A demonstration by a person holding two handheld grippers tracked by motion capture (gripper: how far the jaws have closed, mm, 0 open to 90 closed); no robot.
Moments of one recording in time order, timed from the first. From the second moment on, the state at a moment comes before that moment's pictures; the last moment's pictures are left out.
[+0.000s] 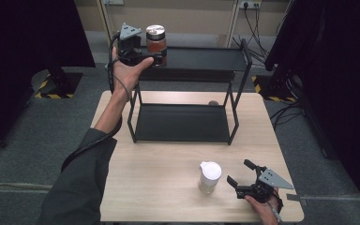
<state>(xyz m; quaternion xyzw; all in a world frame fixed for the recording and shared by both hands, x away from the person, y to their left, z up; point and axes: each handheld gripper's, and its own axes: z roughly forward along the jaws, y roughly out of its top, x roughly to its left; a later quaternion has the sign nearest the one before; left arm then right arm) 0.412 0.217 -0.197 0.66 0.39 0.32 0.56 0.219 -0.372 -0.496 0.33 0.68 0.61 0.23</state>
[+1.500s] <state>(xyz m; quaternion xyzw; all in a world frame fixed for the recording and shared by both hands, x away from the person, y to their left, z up) 0.323 0.236 -0.284 0.66 0.31 0.27 0.63 0.218 -0.372 -0.496 0.33 0.68 0.61 0.23</state>
